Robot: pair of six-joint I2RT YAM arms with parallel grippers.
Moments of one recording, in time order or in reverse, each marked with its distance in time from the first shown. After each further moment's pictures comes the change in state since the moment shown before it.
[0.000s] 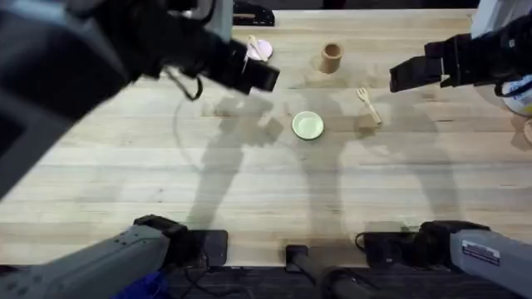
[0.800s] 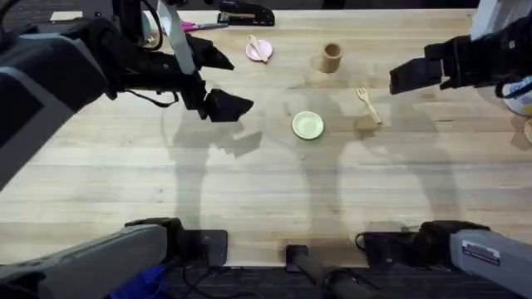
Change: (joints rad) left arm 0.360 0.068 -0.159 0.057 0.692 0.777; right arm 0.000 0.000 0.000 -0.015 -0.003 -0.001
